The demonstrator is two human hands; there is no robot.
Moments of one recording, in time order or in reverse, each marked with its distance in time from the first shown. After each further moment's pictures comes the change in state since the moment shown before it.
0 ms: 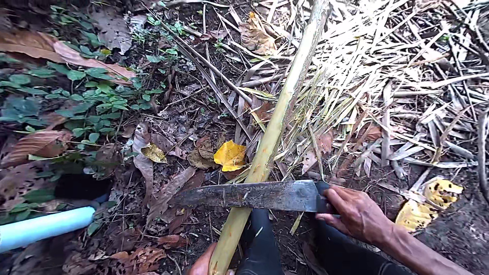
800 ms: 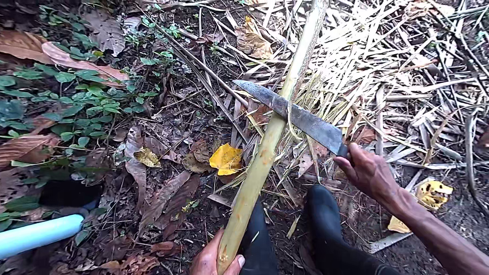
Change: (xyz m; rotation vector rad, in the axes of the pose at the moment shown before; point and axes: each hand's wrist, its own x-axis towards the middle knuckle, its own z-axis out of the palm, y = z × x) left_hand 0.028 0.016 0.009 -0.051 0.012 0.060; right_hand 0.031 0.071 -0.018 -0.052 0.115 0.337
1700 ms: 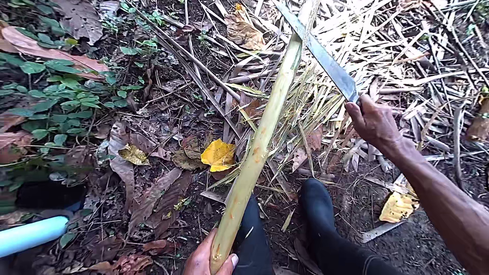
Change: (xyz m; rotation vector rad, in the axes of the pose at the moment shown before) left_hand -0.001 -0.006 0.002 -0.019 -0.021 -0.007; right_hand 0.072 0.069 -0.017 -0.006 0.013 0.116
